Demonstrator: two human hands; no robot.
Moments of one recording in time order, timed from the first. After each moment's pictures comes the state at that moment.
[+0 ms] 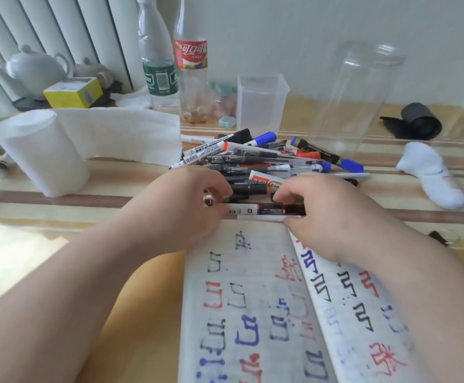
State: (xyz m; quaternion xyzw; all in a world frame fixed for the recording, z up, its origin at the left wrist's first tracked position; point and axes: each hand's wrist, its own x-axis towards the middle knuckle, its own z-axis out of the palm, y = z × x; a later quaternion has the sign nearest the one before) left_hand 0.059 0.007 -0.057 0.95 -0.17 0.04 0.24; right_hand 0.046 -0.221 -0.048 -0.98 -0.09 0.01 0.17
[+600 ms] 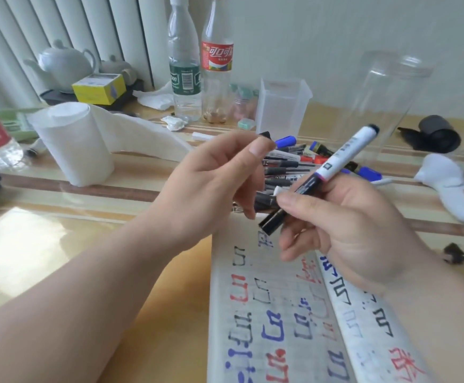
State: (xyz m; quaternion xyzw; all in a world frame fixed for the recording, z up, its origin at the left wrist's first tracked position) left_hand 0.049 -0.004 -0.052 0.67 -0.19 0.02 0.72; right_hand 0.018 -0.195 -0.044 -0.66 -0.10 0.13 0.74
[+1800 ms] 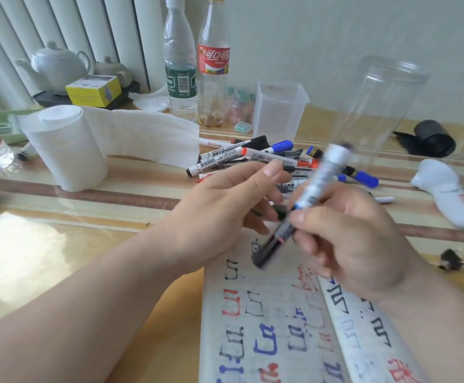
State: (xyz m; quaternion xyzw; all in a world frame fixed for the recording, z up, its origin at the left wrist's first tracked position) left_hand 0.041 -0.015 -0.057 0.68 -0.15 -0.10 0.71; right_hand 0.024 -0.200 -0.050 -0.65 -0.12 0.13 0.74
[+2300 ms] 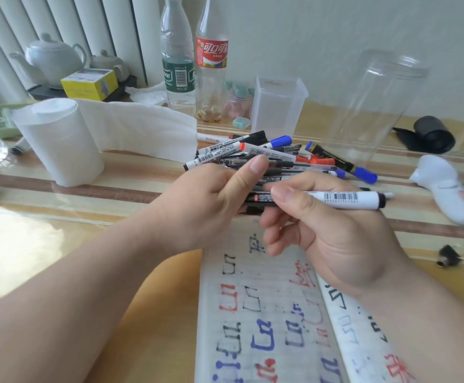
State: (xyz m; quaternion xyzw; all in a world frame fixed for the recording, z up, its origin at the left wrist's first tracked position) left_hand 0.050 0.000 -0.053 0.89 -0.22 0.06 0.39; right_hand 0.022 -0.186 -0.056 -0.62 -0.16 0.08 0.77
